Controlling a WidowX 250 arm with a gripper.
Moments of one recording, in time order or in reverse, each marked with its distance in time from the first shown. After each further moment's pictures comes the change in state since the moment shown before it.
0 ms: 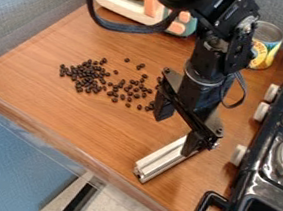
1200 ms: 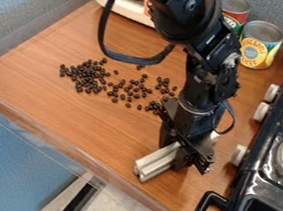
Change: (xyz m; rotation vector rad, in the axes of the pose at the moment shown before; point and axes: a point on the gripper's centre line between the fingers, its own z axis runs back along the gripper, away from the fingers) arm -0.009 -0.012 -0.041 -0.074 0.049 -0.067
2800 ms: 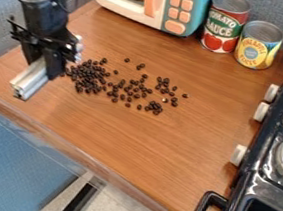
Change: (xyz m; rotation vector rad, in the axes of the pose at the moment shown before) arm -0.113 0.177 0.051 -0.039 -0.041 0.597
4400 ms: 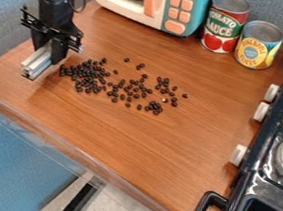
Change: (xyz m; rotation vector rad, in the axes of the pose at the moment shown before) arm 0.056 0.039 -0.038 0.178 0.055 0.006
